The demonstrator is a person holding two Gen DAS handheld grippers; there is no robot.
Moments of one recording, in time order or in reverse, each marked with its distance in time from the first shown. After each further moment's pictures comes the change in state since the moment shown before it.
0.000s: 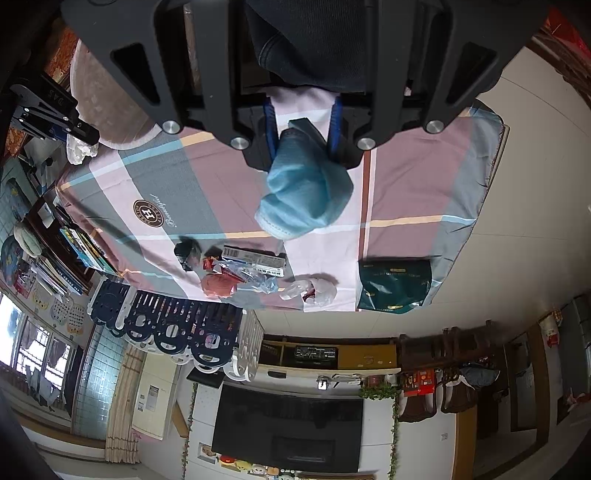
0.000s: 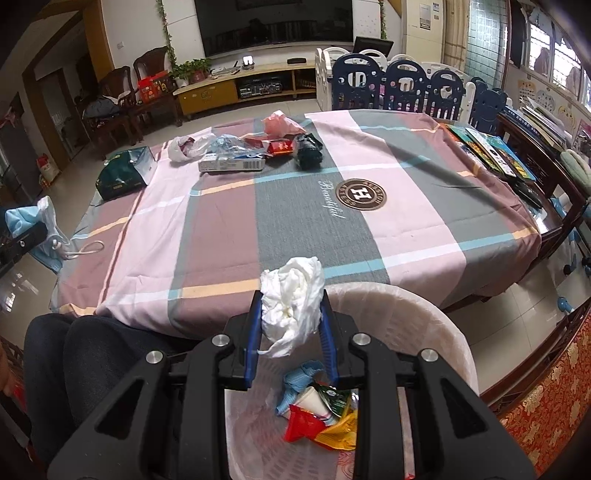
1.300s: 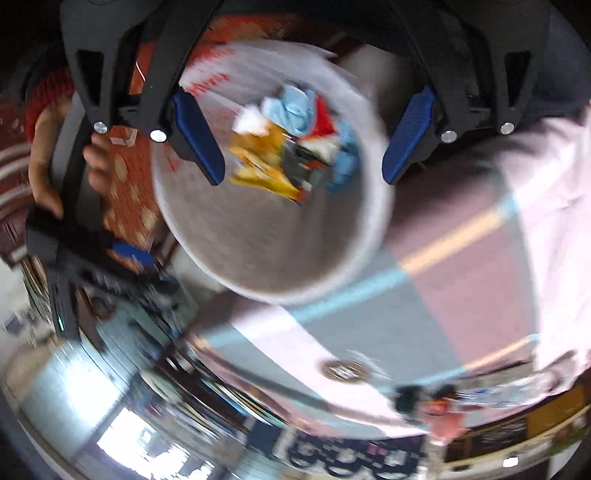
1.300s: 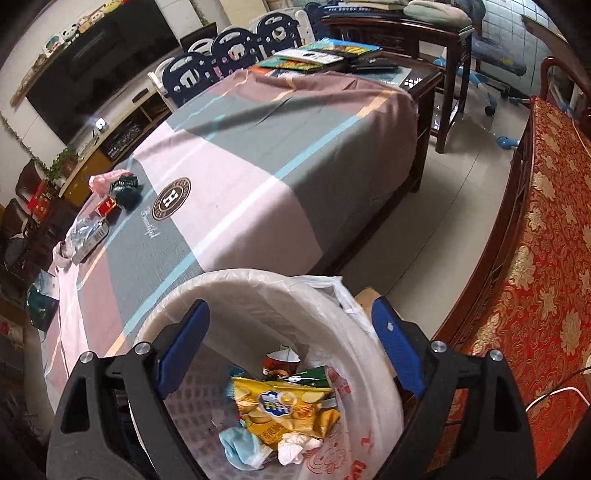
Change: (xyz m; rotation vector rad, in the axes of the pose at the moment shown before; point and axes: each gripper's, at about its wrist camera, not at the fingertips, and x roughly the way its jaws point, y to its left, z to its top) left arm 0.091 -0.145 -0.078 0.302 0.436 -0.578; right arm 0.015 -0.167 -0.048 0.609 0.060 -0.180
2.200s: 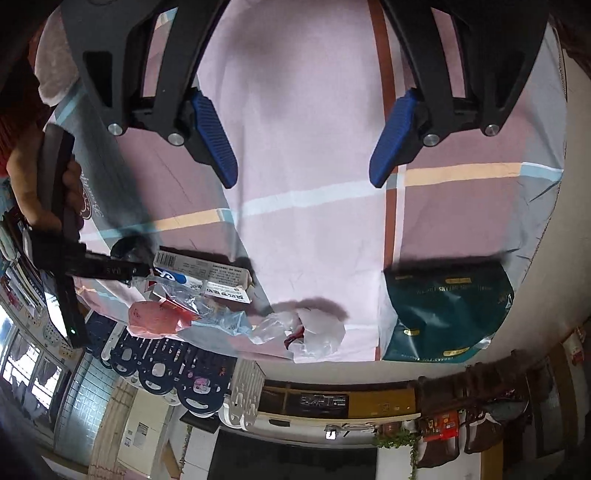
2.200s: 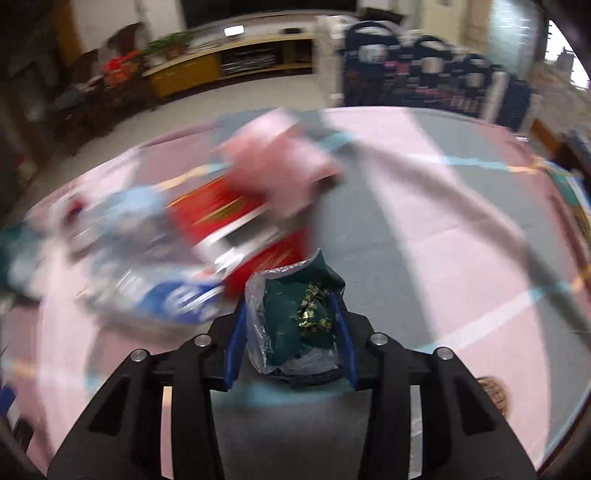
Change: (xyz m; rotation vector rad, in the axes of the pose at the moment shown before) left arm -0.043 0.239 0.083 -0.351 -0.253 0.502; right arm 0.210 0.351 0.096 -0.649 0.080 0.188
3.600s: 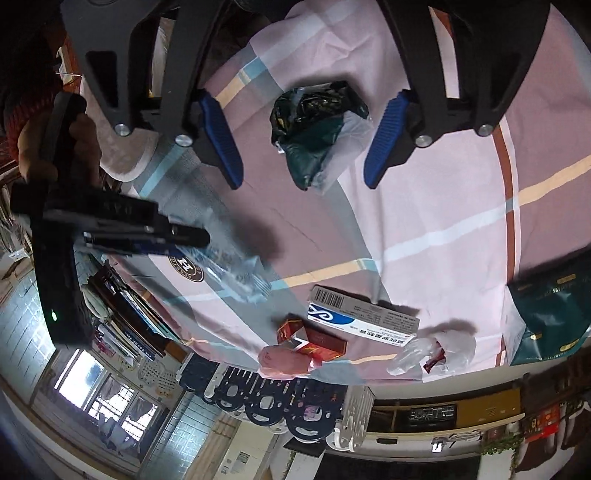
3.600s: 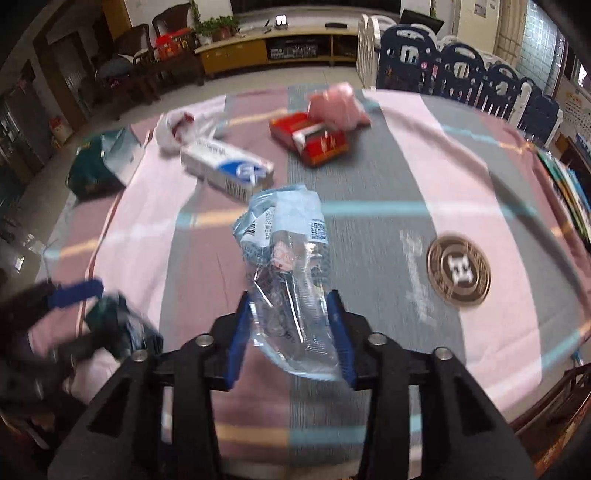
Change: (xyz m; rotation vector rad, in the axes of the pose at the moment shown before) left arm -0.012 -0.049 -0.028 0.195 0.104 -0.394; right arm -0.103 0.021 -0.111 -0.074 0.037 0.033
